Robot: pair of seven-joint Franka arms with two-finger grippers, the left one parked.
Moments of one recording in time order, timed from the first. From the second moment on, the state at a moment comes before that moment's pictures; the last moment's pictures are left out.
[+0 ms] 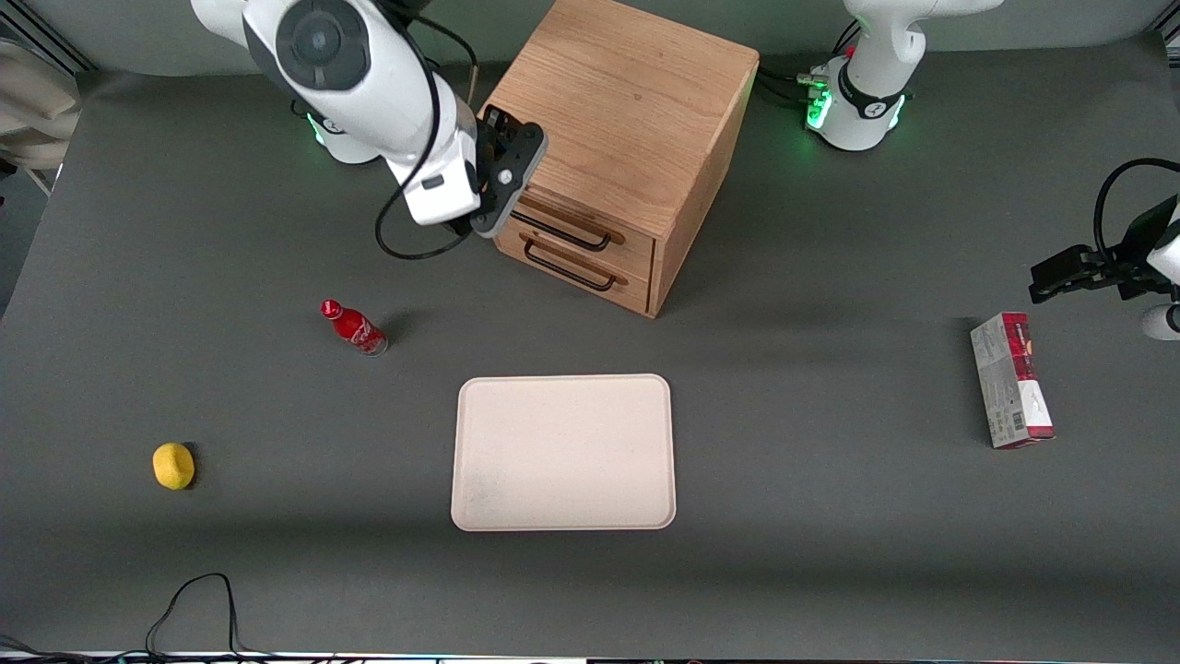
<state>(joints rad) -0.09 0.25 0.82 -1.56 0.15 1.61 -0.29</state>
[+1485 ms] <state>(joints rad) -0.09 0.39 0.82 -1.77 0.11 1.94 -0.43</state>
